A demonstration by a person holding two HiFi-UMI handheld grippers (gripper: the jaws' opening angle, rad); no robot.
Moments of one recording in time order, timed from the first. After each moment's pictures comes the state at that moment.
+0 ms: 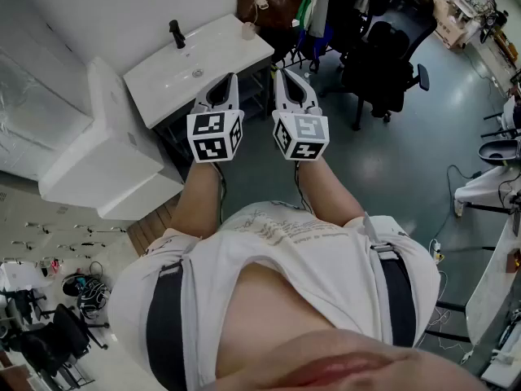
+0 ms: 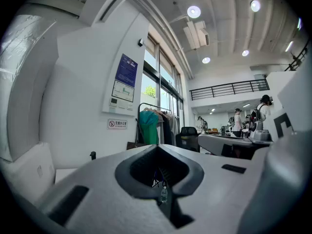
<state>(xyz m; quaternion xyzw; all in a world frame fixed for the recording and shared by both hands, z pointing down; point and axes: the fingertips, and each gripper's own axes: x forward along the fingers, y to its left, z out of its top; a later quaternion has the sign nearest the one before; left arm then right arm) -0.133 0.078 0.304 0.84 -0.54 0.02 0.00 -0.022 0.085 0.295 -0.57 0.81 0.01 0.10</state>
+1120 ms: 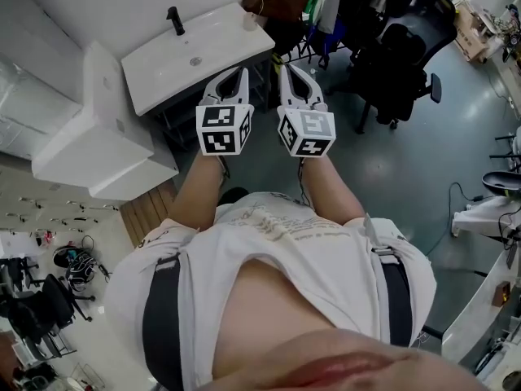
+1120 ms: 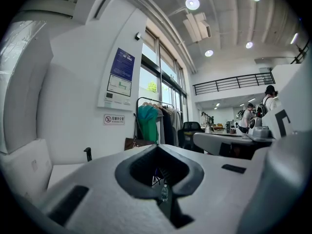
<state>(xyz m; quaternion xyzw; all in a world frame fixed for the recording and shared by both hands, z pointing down) -0.051 0.045 0.331 0.83 -0.56 0.05 0.01 0.044 0.045 0.321 -0.53 0.84 -0.01 0.09</state>
